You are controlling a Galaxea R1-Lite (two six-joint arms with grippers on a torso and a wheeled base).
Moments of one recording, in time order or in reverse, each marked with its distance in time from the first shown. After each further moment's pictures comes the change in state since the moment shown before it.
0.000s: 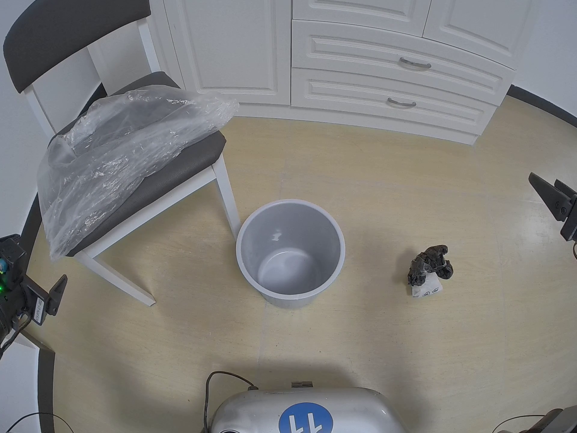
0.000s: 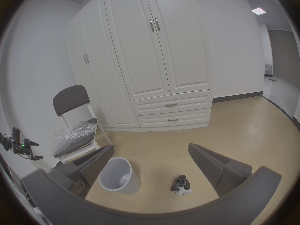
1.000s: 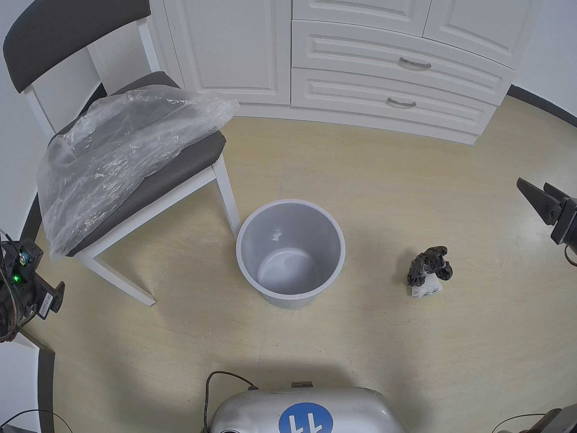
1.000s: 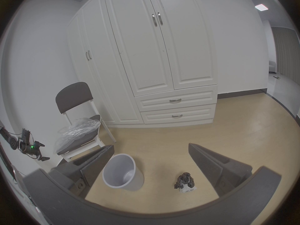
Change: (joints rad) left arm 0.077 0.186 -0.029 -0.010 0.121 0.077; right arm 0.046 0.041 -0.002 -0.001 0.000 0.000
